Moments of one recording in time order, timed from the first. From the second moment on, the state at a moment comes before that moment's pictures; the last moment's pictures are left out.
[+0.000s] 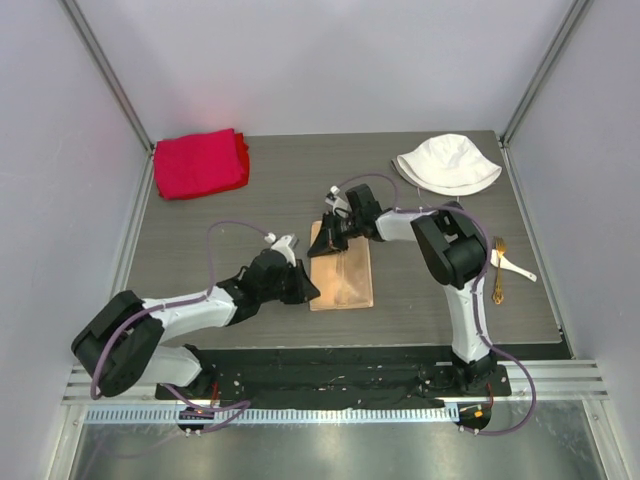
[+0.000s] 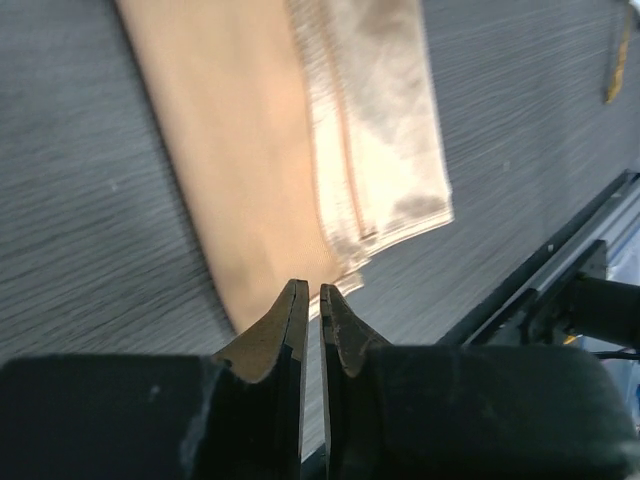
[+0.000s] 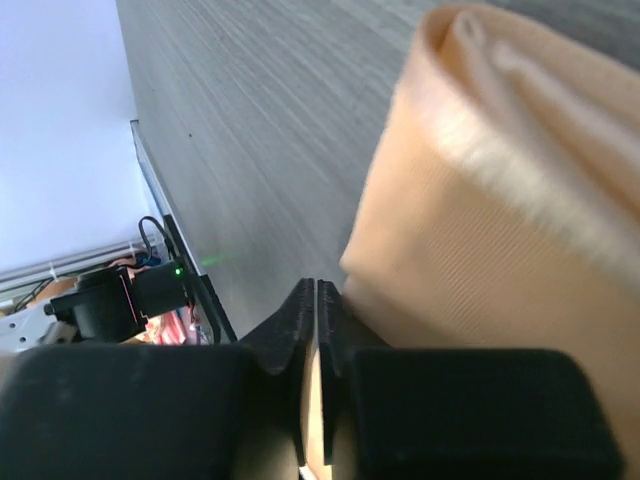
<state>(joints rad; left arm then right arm) -0.77 1.34 0.46 0.24 0.13 -0.78 0.51 2.18 1.27 0.11 -0.83 0.67</state>
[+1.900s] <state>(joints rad) -1.26 2.14 1.59 -0.63 -0.54 -0.68 0.07 1.31 0.76 -0.50 -0.15 0.54</state>
